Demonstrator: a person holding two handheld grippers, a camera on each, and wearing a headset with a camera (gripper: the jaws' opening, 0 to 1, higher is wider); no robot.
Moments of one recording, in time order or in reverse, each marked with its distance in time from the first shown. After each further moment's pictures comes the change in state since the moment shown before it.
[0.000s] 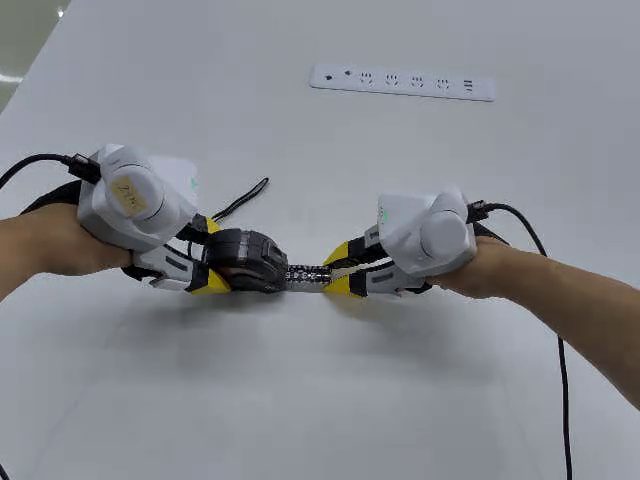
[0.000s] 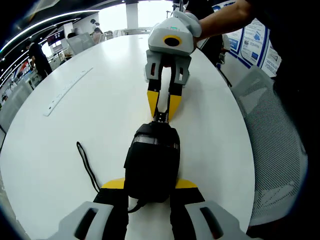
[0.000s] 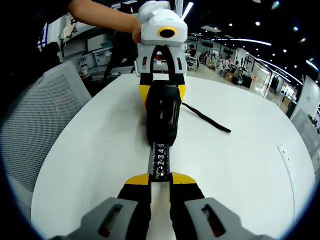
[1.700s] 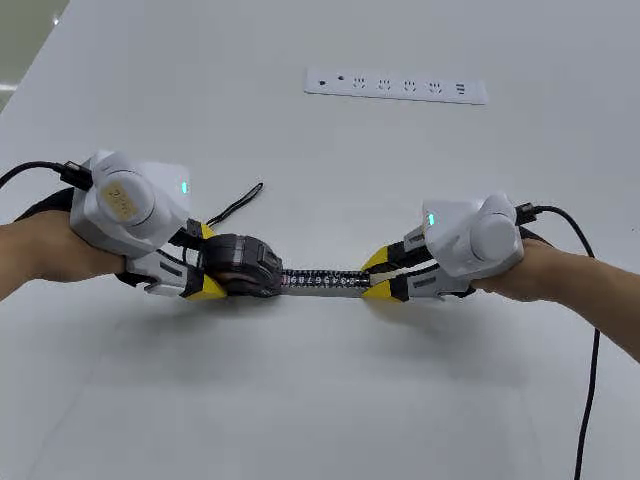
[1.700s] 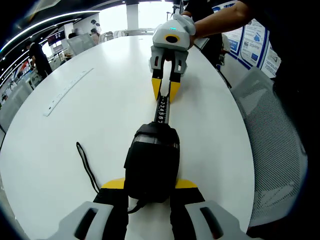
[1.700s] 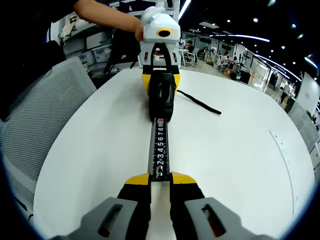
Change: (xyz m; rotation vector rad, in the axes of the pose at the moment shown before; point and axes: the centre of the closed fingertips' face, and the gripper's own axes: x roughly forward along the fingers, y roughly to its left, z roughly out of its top) left arm 0.001 0.000 0.001 -0.003 -0.011 -0.005; right arm -0.041 0.003 -0.037 0.015 0.036 -0.008
